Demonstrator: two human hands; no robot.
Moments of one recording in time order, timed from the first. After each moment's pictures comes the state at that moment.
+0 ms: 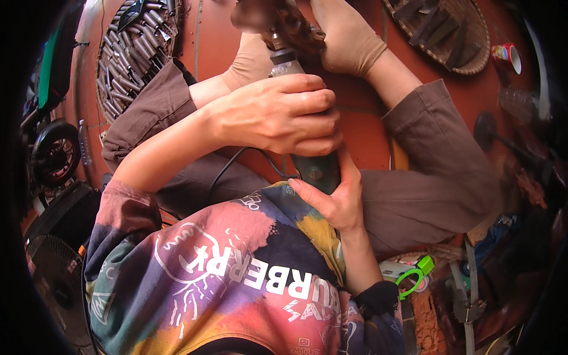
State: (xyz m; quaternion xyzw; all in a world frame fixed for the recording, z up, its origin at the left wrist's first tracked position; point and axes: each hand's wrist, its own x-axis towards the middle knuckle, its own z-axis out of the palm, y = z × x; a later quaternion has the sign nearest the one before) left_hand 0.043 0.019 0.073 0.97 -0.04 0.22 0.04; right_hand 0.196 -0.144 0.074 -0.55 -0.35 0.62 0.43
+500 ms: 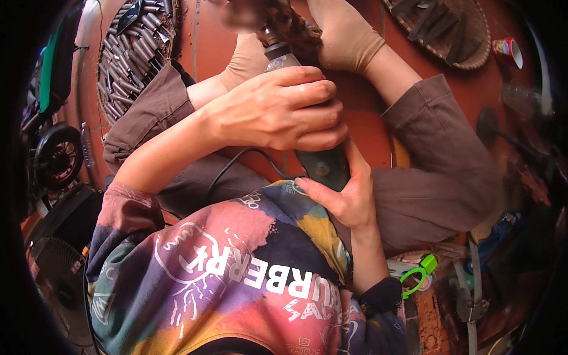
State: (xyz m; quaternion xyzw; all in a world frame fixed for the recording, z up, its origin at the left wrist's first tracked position) left_hand 0.052 0.020 0.075 0.97 -0.01 0.23 0.02; right_hand 0.212 -0.134 0.082 -0.55 -0.33 0.65 0.41
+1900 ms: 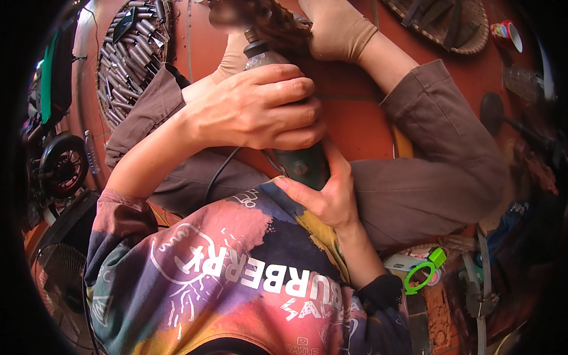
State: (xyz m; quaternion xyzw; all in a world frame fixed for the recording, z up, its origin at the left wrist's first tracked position) left_hand 0.041 0.020 0.087 0.99 -0.04 0.16 0.02; right_hand 0.191 -0.148 0.071 -0.53 -0.32 0.66 0.44
